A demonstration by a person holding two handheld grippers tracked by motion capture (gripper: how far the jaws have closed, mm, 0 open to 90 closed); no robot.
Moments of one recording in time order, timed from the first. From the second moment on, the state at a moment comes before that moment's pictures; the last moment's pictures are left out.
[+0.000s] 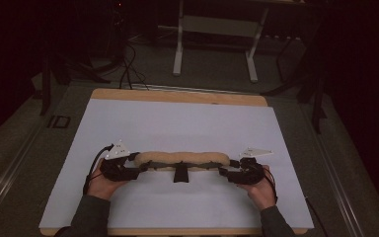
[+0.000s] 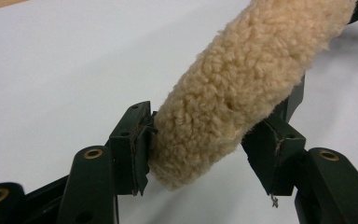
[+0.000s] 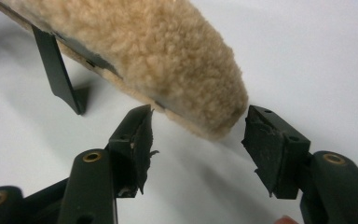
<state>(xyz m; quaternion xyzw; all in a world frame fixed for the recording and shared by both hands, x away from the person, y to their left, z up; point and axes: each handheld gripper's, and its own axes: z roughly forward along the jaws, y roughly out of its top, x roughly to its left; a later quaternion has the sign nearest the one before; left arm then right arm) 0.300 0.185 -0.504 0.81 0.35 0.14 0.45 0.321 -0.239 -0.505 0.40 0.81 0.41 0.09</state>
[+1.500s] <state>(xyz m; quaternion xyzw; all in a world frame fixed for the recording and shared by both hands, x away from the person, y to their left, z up) 0.278 0.231 -0.478 0.75 0.38 0.14 0.53 0.304 -0.236 -0.506 0.39 0.82 0.40 0.08</state>
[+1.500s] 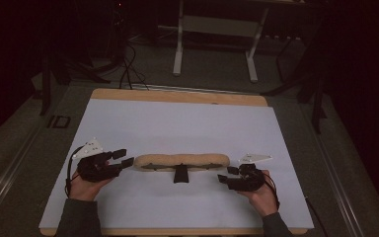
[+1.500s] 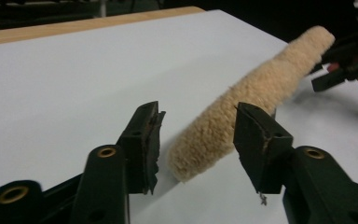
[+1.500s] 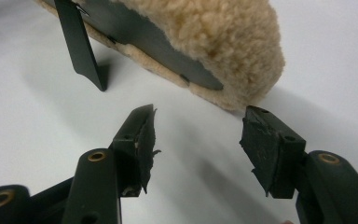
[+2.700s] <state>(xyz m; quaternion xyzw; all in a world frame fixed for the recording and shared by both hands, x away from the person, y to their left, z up) 0.293 0.218 -0.494 0.76 0.41 0.15 0.49 0.295 -0.200 -0.508 0.36 0.83 0.40 0.14</state>
